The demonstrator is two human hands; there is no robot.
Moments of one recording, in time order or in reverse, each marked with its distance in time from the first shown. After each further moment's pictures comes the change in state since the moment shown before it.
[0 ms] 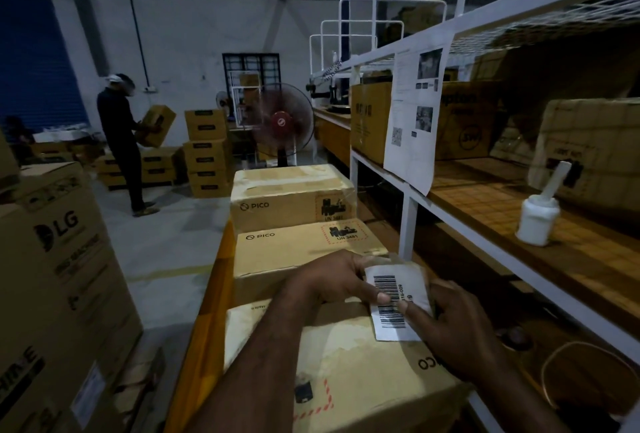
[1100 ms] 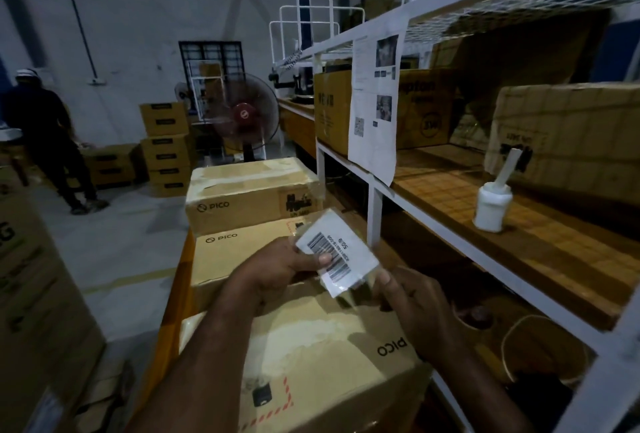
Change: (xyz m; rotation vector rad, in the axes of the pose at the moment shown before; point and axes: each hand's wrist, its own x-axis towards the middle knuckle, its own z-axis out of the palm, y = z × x) left_hand 0.016 -0.019 -0.019 -0.533 0.115 0.074; right_hand 0.004 -0.014 -0.009 0.324 0.103 -0.060
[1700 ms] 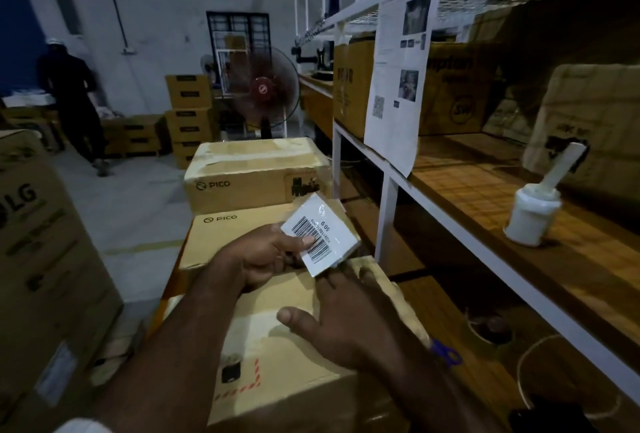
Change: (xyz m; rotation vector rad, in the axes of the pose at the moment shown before) left_hand 0.035 -0.019 -0.027 -0.117 0.043 -0.095; right_hand 0.026 -0.017 0.057 -0.588 -0.652 0.050
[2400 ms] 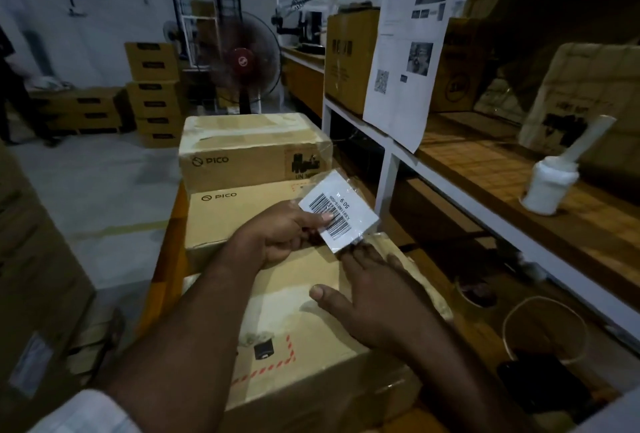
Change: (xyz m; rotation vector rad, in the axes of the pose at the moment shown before) left_hand 0.005 -0.004 0.002 -0.080 -0.075 0.003; right_hand -0.022 -0.018 -0.003 -0.088 -0.054 0.165
